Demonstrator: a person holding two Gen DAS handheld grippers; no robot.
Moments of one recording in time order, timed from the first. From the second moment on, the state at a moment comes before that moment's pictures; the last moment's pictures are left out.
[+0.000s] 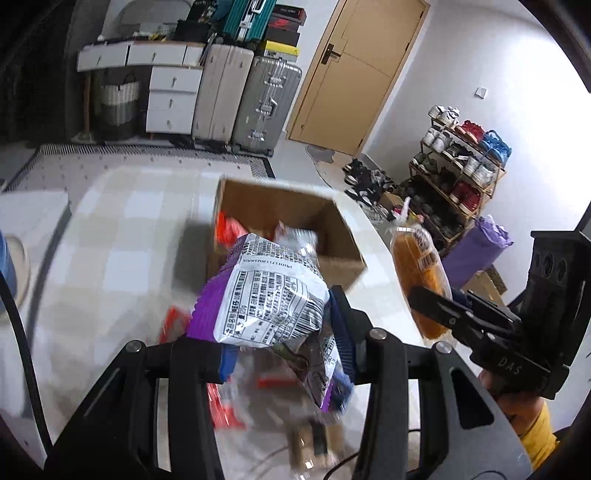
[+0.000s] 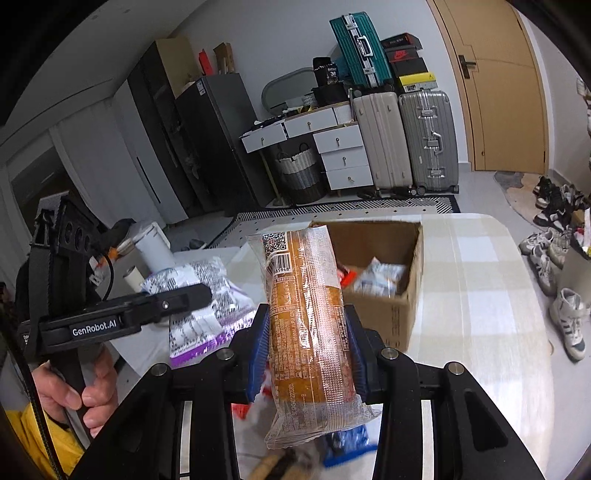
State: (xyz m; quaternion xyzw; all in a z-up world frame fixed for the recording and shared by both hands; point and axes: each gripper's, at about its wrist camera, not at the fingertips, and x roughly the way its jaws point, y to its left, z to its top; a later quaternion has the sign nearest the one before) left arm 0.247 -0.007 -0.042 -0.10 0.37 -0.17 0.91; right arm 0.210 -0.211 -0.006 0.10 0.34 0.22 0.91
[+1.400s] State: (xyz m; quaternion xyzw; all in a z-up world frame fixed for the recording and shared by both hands) left arm 0.505 -0.091 -0.137 -0.02 0.47 -0.14 0.87; right arm 0.411 -0.210 -0.081 0.10 0.41 0.18 0.89
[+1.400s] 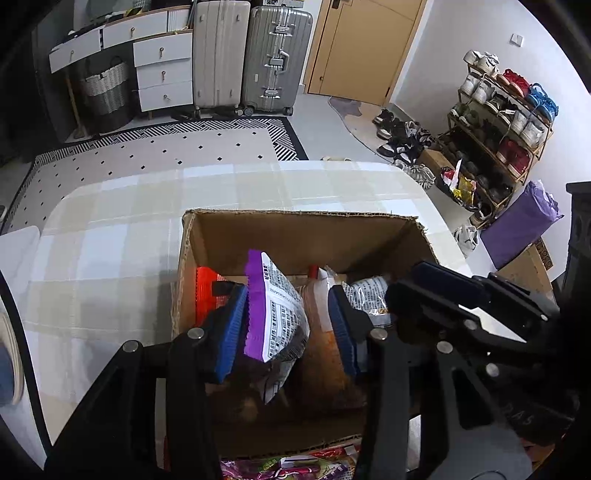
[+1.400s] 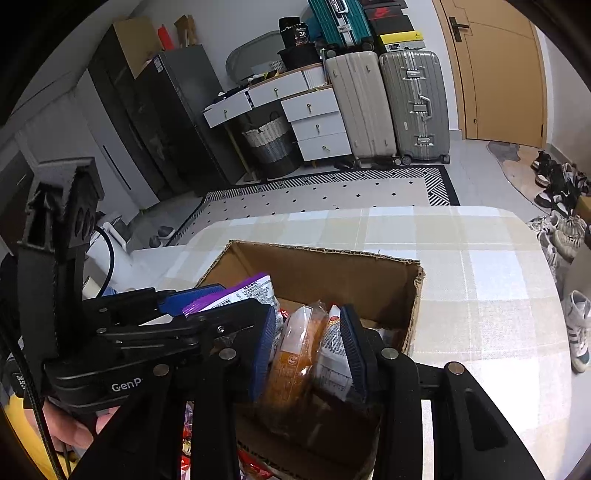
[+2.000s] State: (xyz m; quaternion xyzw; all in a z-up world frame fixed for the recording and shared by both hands) left arm 0.483 -0.091 -0.098 -0.01 0.46 -0.17 0.87; right arm 0.382 -0.234 -0.063 0.12 0.39 0.16 0.90
